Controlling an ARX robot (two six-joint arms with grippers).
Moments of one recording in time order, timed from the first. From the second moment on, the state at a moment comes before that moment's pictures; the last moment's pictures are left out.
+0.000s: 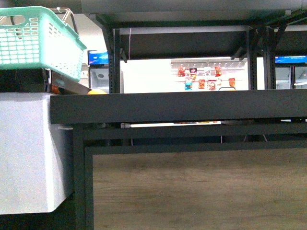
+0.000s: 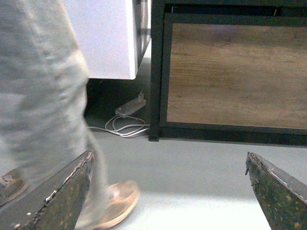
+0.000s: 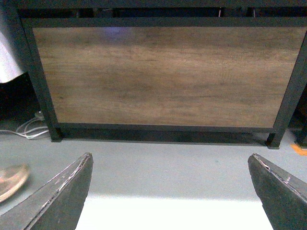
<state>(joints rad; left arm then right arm) 0.00 0.00 0.01 -0.01 0.00 0.00 0.00 0.00 0.02 0.00 0.00 0.00</state>
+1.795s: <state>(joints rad) 0.00 0.00 0.01 -0.01 0.00 0.00 0.00 0.00 0.02 0.00 0.00 0.00</state>
